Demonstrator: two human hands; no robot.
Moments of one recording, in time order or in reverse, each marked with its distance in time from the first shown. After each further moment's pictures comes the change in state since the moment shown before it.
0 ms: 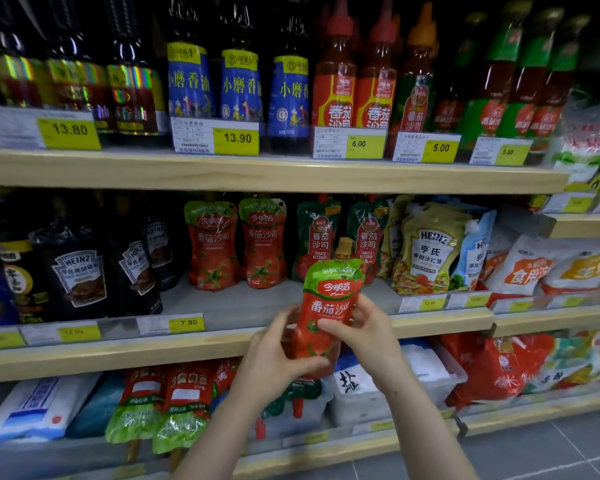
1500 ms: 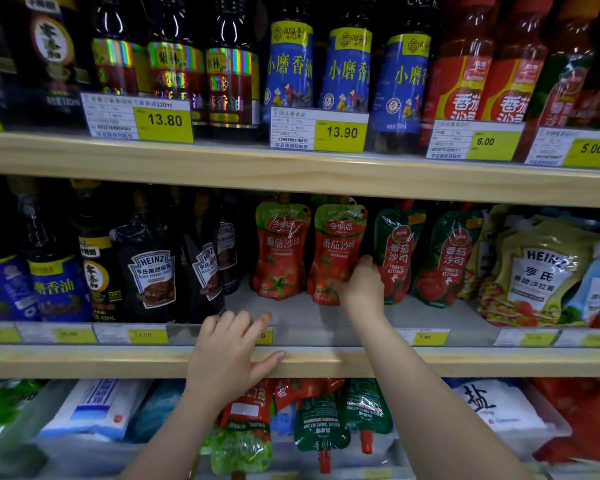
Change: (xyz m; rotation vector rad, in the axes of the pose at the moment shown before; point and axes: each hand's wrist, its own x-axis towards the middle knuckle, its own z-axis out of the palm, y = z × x) left_hand 0.009 -0.095 -0.126 1.163 0.334 0.384; right_hand 0.136 0.021 0.117 -0.807 0.233 0.061
